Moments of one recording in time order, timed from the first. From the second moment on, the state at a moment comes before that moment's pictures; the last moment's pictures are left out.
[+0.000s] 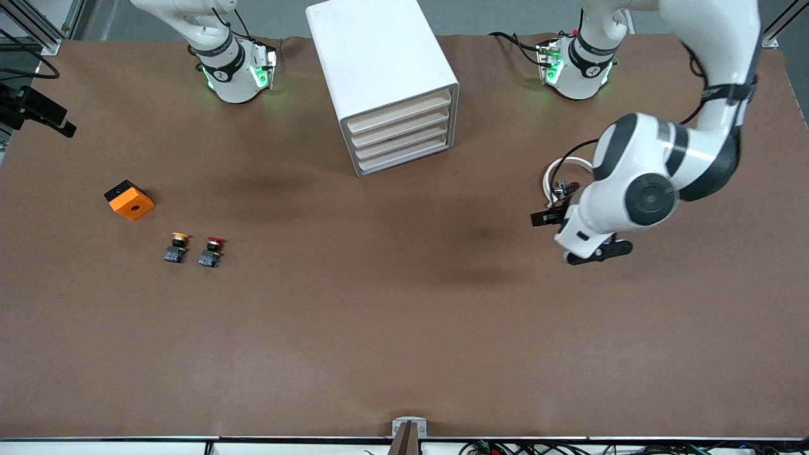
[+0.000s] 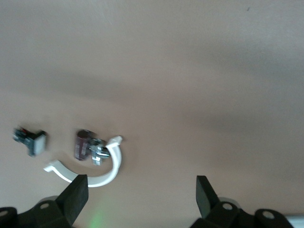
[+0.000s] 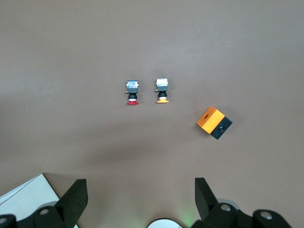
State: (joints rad) left arm -0.13 0.38 -0.24 -1.70 -0.03 1.76 -0.62; right arm -0.07 -0.17 -0.05 -1.69 0.01 1.48 0.07
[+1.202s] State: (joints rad) left arm -0.34 0.84 -0.26 -1.47 -0.54 1.52 -1.95; right arm -0.07 -0.17 -0.05 -1.69 0.01 1.49 0.07
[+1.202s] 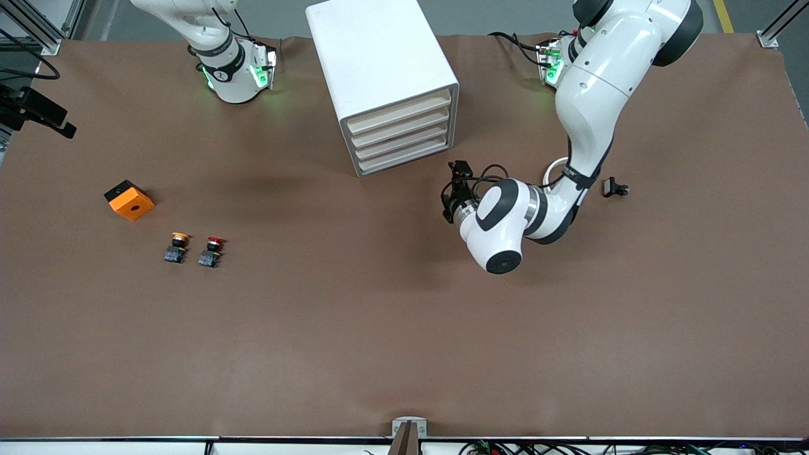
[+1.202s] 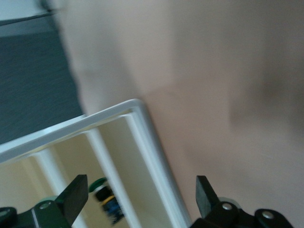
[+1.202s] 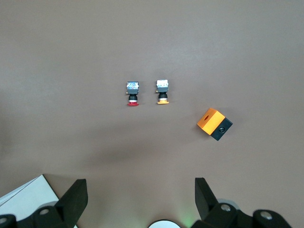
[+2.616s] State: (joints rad) left arm -0.47 0.94 -0.26 -1.53 -0.67 1.39 -2.12; right arm -0.06 -0.17 -0.04 -1.69 0.01 1.49 0.07
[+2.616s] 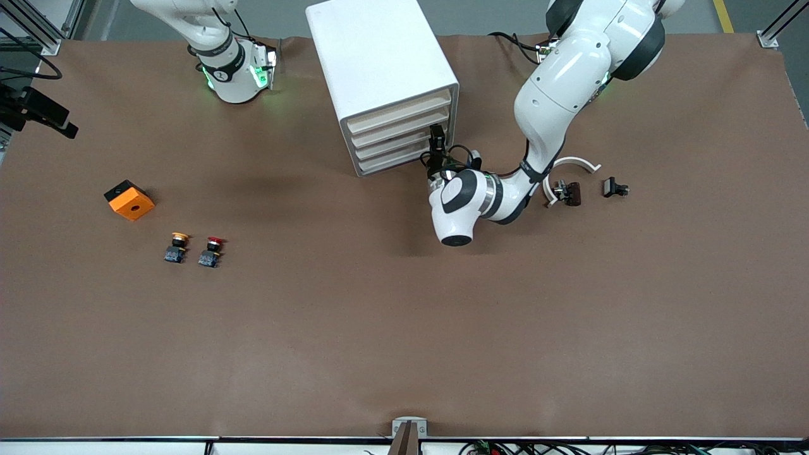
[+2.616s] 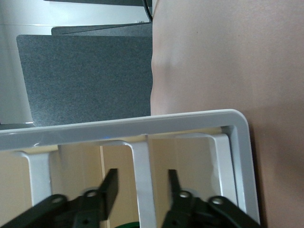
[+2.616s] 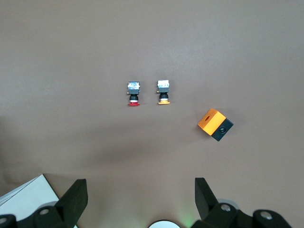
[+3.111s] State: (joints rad) left arm -0.45 0.94 -0.25 -1.53 -0.67 1.38 -2.12; right arm -0.06 -0.17 -0.04 -1.69 0.01 1.49 0.07
